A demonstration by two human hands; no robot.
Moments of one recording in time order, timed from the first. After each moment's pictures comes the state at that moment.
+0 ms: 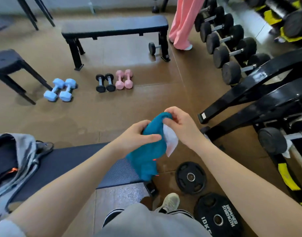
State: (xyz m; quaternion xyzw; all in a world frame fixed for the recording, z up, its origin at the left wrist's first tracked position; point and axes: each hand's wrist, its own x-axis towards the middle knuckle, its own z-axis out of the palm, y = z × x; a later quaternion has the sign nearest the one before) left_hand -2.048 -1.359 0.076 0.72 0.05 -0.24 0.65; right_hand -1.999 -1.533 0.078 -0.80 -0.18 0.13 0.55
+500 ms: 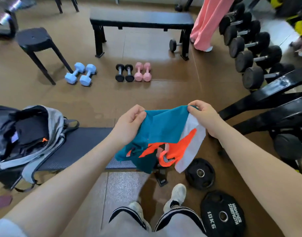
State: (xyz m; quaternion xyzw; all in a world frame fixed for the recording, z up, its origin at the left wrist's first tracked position) left_hand -2.142 -1.233 0.071 0.77 0.10 -0.01 0.63; right_hand -2.032 -1.450 0.078 -0.85 -0.06 0.17 0.50
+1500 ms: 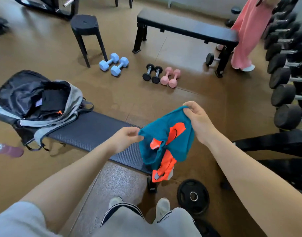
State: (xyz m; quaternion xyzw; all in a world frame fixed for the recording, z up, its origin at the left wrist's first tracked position) left_hand -2.149 -1.255 0.023 0.77 0.22 -0.10 0.59; right_hand -1.985 -1.432 0.078 -0.71 -0.11 0.31 0.62
